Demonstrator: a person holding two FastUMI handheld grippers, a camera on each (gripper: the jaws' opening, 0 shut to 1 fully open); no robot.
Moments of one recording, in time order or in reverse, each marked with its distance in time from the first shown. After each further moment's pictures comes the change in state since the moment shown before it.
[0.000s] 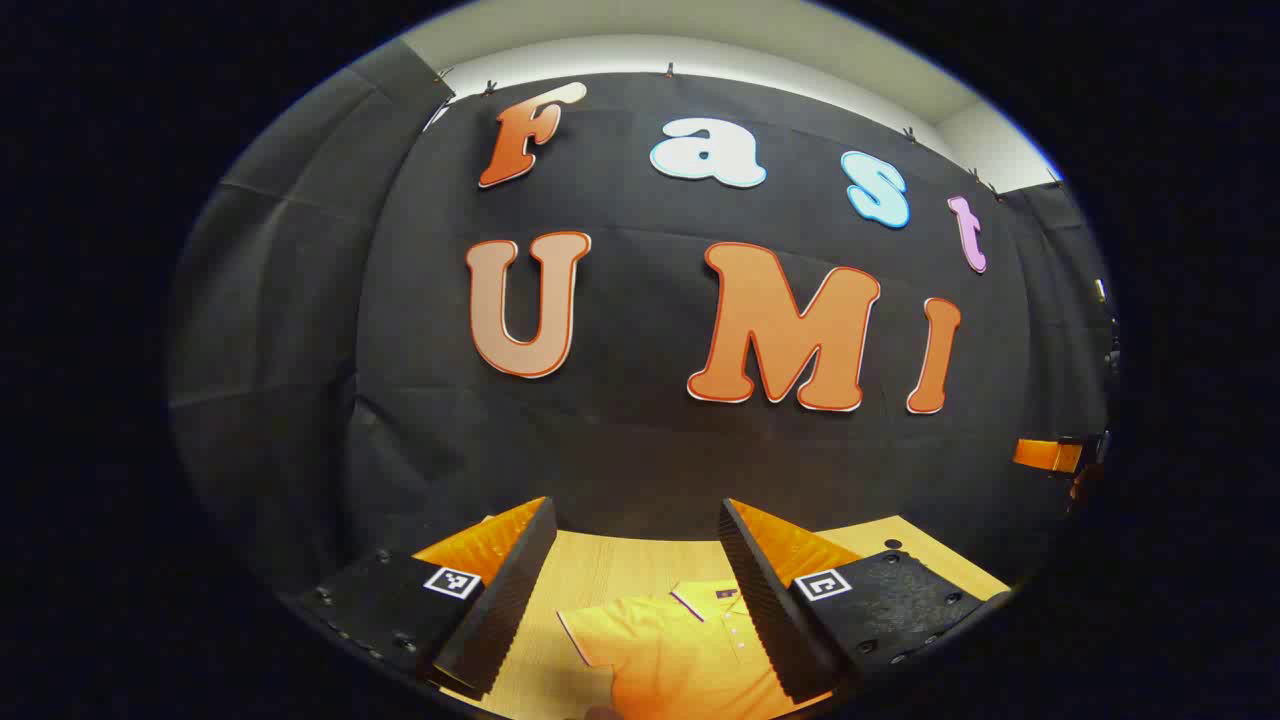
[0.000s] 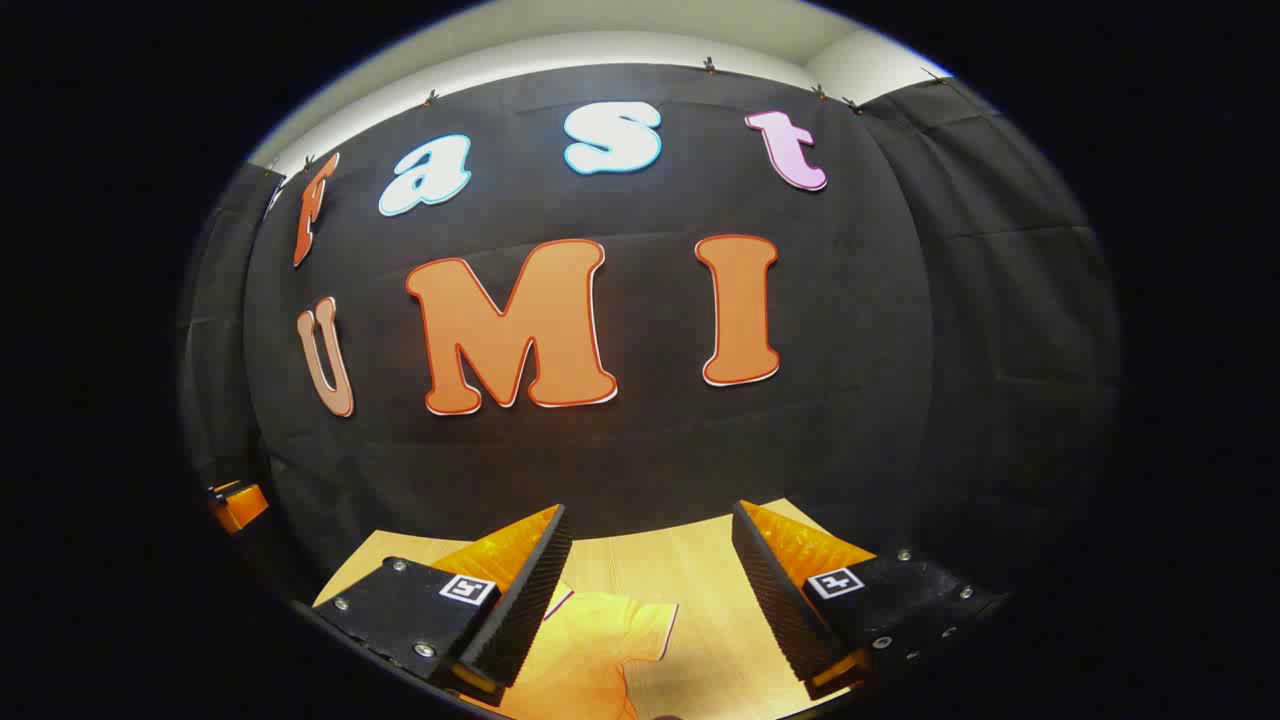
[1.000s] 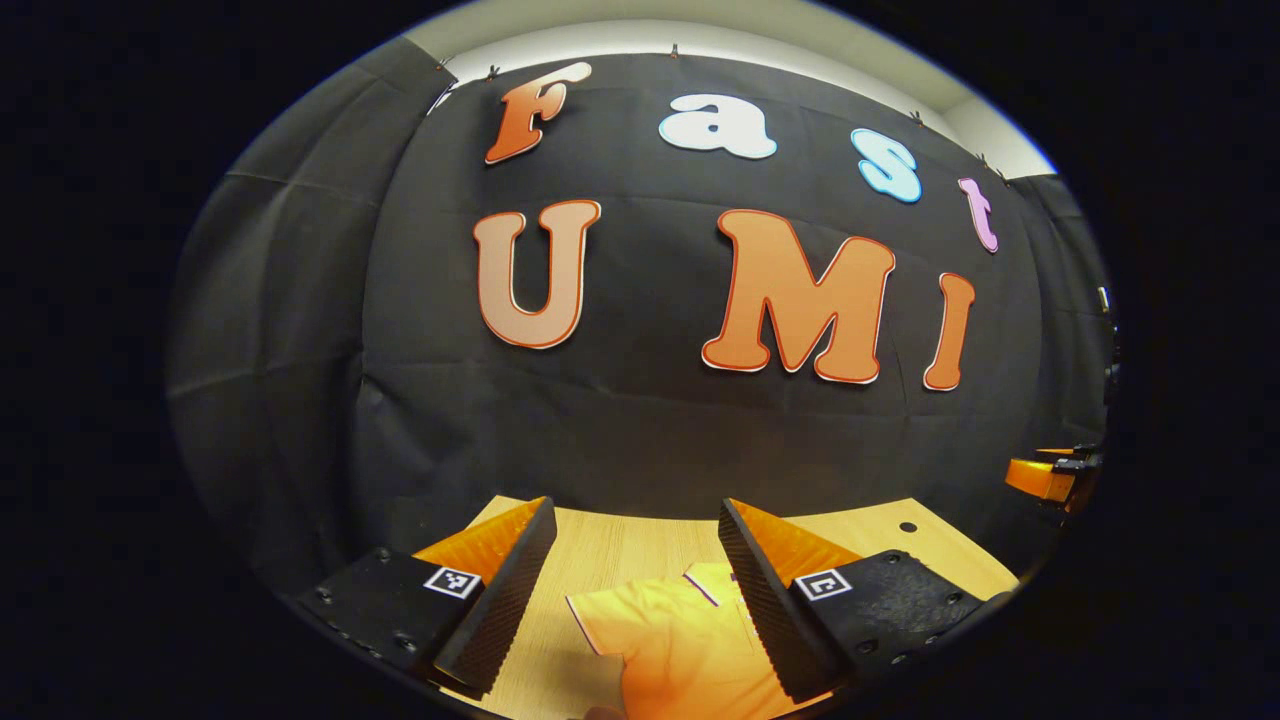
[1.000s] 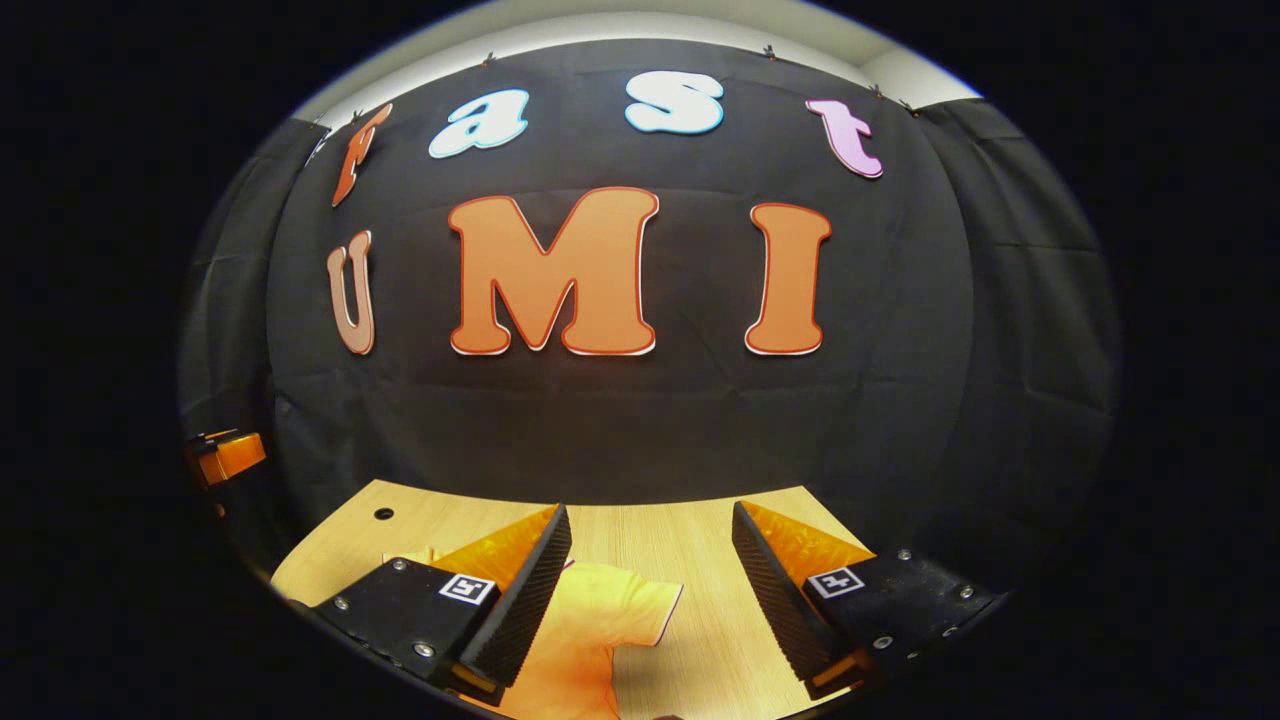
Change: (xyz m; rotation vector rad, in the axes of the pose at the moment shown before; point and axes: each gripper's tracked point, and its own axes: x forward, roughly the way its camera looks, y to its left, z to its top) left arm 0.013 0.004 -0.037 0.017 0.078 0.015; right arm 0.013 0.020 -0.052 -0.132 0.082 0.063
